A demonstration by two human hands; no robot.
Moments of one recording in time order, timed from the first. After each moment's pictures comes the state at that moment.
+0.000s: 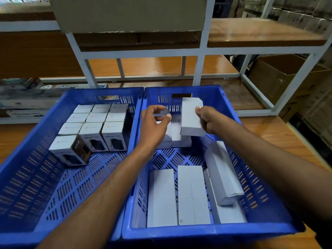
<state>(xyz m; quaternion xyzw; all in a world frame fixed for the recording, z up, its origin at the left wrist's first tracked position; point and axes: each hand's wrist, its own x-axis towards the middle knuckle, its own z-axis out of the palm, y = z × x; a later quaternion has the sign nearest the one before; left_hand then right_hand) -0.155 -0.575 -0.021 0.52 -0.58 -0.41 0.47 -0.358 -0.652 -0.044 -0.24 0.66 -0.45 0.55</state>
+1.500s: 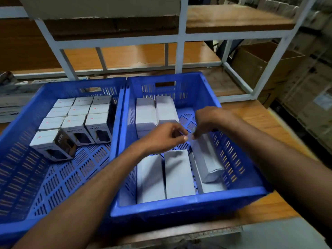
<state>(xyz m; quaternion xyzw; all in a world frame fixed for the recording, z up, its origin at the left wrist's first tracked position) -0.187 -0.544 -0.048 0.39 -0.80 -0.43 0.17 -0.372 -0.550 0.003 -0.64 0.73 0.22 0.10</state>
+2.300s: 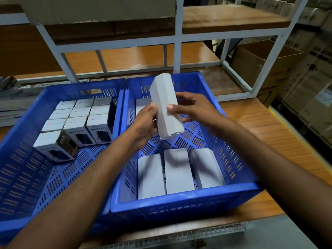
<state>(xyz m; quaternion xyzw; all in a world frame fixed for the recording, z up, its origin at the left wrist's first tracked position) -0.175 -0.553 -0.020 0.44 -0.46 -0.67 0.38 -0.350 -0.509 0.015 -0.54 0.51 -0.46 0.48</state>
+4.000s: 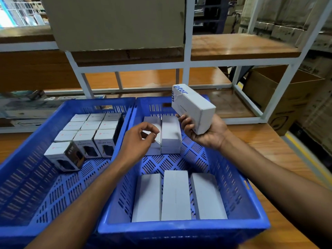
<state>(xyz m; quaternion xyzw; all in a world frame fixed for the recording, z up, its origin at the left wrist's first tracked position) -0.147 -0.536 -0.012 0.53 -0.68 -0.31 0.40 -0.393 -0.560 0.002 -0.12 0.24 -0.49 0.83</state>
